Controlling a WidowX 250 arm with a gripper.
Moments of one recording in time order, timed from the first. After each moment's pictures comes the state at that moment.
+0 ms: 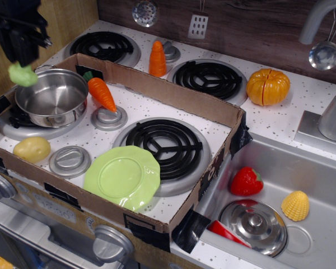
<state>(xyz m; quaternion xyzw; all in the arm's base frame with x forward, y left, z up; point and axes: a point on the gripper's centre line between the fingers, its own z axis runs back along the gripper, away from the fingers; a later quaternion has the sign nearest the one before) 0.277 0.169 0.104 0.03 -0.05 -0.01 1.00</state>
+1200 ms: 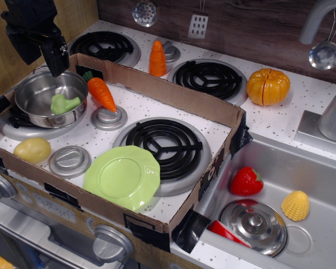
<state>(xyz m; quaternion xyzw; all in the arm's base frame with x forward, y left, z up) 0.308 0.169 0.083 0.00 -0.09 -0.05 0.99</state>
